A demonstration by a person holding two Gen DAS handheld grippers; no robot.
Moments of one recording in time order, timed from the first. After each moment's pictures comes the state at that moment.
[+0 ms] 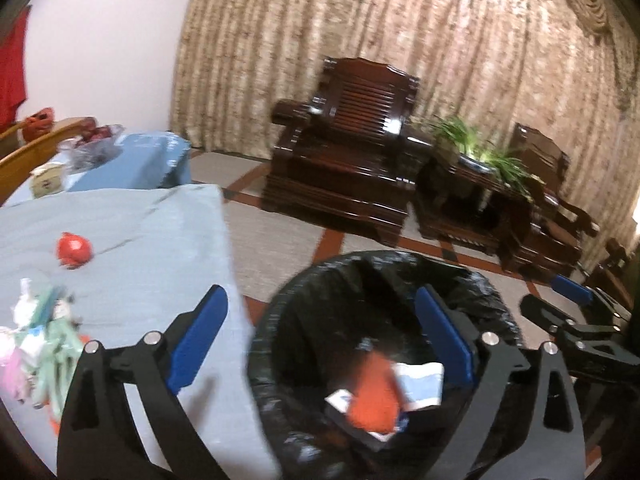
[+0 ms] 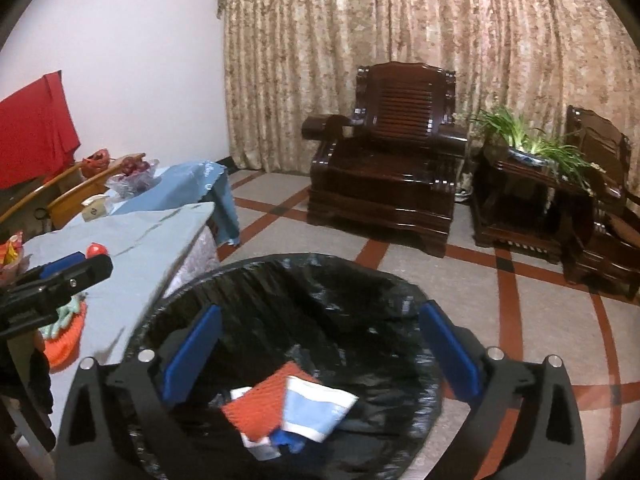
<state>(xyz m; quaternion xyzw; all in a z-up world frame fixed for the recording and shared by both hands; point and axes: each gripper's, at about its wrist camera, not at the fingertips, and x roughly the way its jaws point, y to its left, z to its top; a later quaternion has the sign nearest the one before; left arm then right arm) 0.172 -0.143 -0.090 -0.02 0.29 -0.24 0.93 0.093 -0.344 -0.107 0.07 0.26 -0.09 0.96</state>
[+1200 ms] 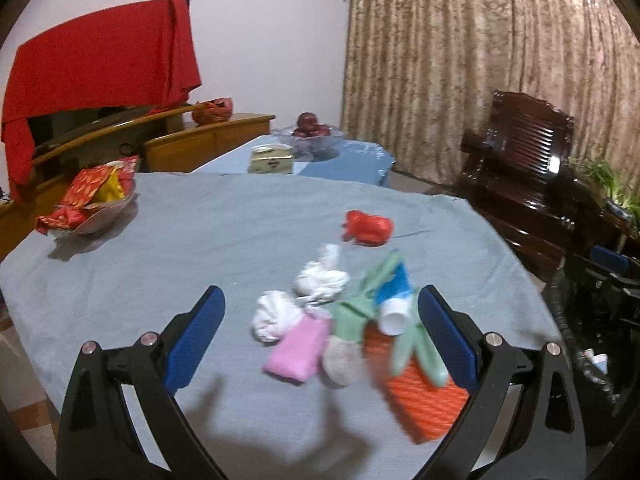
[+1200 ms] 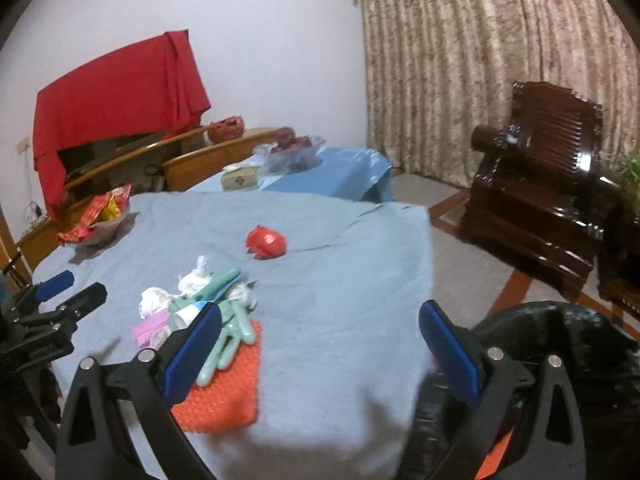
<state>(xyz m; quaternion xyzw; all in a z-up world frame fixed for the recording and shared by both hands) 0.144 0.149 -0.092 -0.02 0.26 0.04 0.96 0.194 -0.088 -0.110 0.02 0.27 0.13 0.95</state>
